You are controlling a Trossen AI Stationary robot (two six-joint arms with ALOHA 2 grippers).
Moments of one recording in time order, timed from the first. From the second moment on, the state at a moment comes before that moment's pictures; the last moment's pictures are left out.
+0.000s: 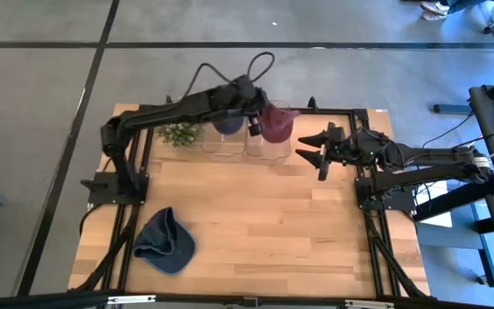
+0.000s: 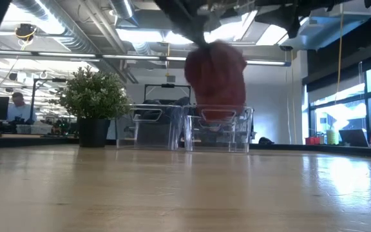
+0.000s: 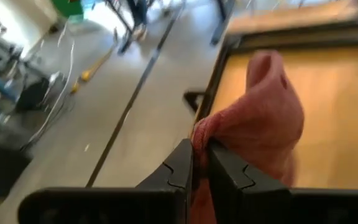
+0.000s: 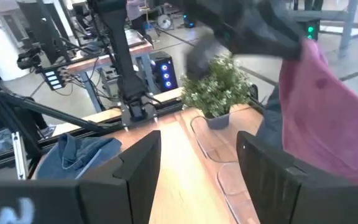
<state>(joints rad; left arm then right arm) 0.33 1.79 1.75 -0.49 -0.31 0.31 -0.05 0.80 0.68 0.00 0.20 0.23</state>
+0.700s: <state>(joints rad) 0.46 1.94 1.76 -0.40 -0.34 0.53 -0.05 0.80 0.68 0.00 0.35 0.26</state>
